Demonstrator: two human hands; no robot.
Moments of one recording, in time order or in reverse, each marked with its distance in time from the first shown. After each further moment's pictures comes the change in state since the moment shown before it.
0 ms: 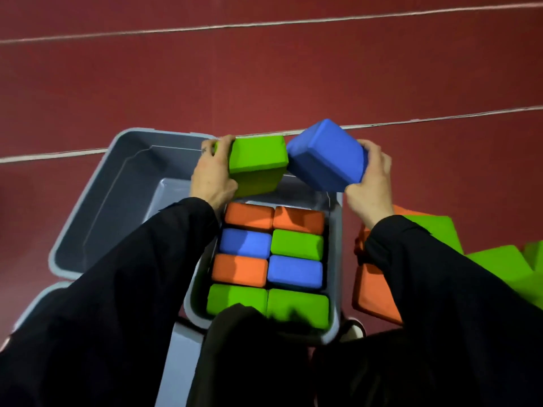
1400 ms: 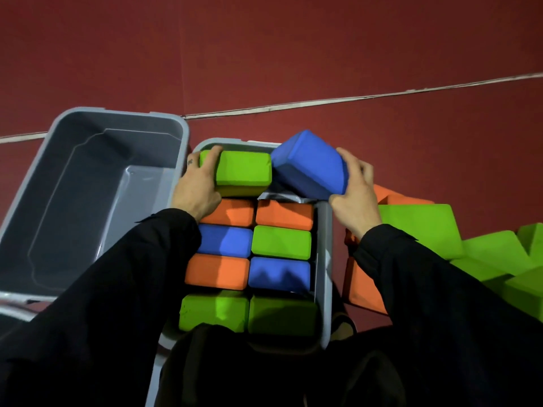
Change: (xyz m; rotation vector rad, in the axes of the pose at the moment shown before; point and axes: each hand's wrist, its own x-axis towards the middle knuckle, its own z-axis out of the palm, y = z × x) left_hand 0.037 -0.031 0.090 0.085 -0.213 -0.012; right_hand 0.027 0.083 0.033 -0.154 -0.149 0.077
